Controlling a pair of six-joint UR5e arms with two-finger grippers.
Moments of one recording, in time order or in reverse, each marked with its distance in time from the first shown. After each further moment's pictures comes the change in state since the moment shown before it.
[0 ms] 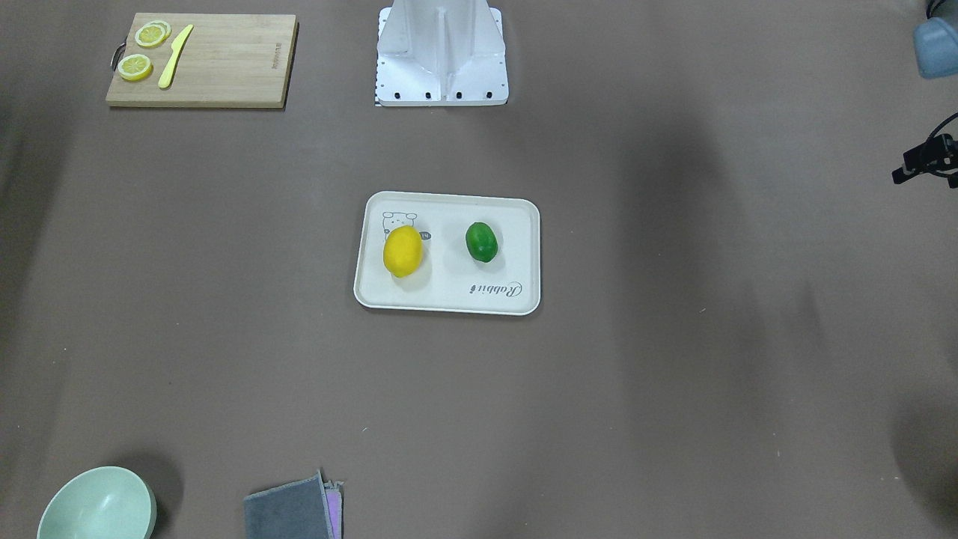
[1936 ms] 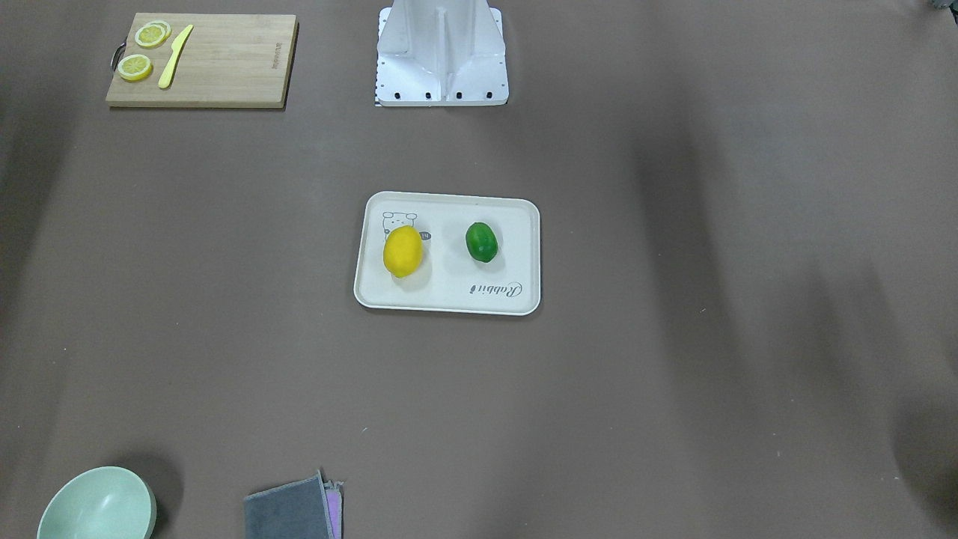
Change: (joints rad) left arm -0.260 0.014 0.139 0.151 0.066 0.363; right arm 0.005 -0.031 0.004 0.000 0.006 0.002
